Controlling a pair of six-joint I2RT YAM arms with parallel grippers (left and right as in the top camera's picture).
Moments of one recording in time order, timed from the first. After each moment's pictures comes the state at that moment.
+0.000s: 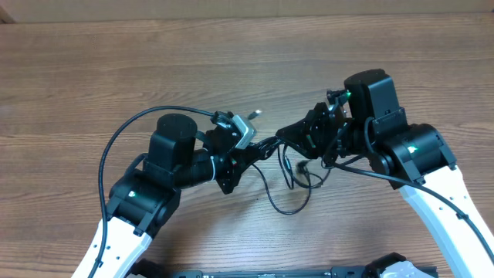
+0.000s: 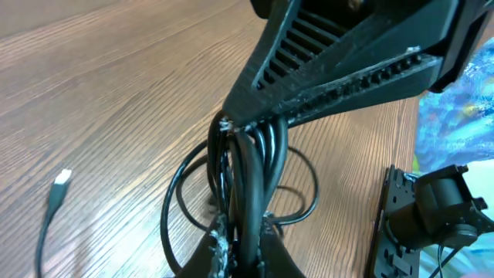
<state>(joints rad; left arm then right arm) -0.46 1.04 0.94 -0.45 0.63 0.04 0.41 1.27 1.31 -0.90 -0.64 1.25</state>
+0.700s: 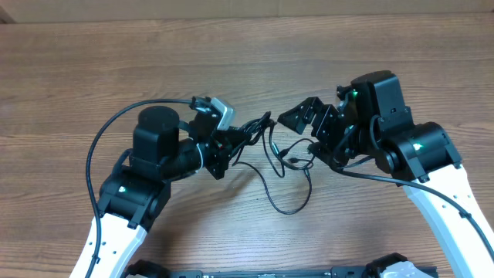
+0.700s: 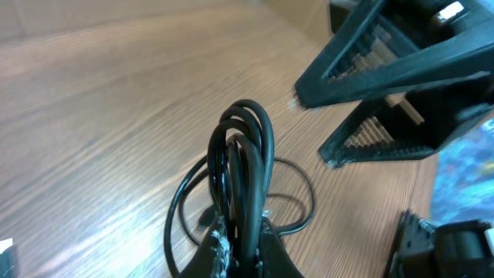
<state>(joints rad) -0.35 1.04 0.94 -0.39 0.63 -0.08 0.36 1.27 1.31 -0.97 -0.51 1.00</state>
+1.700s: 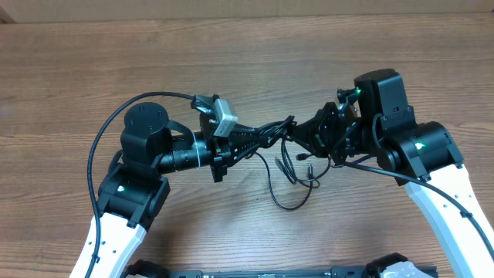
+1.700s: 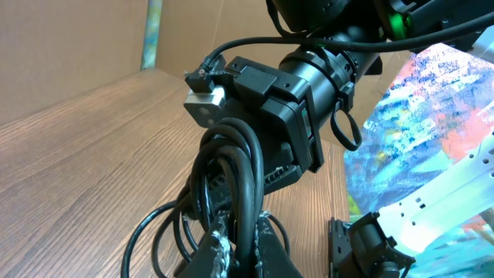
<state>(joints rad) -0.33 1.05 0.94 -0.13 0.98 -0.10 0.35 1.27 1.31 -0.96 -0.62 1.16</state>
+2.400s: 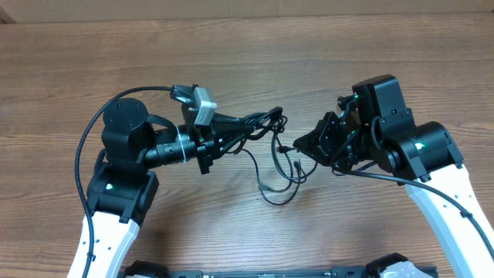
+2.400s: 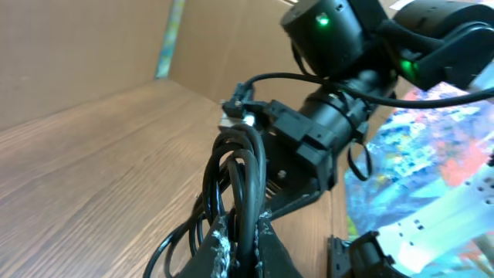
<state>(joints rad) -0.23 1.05 0.94 -0.09 1.06 -0.19 0.35 1.27 1.32 -1.07 -0.57 1.02</state>
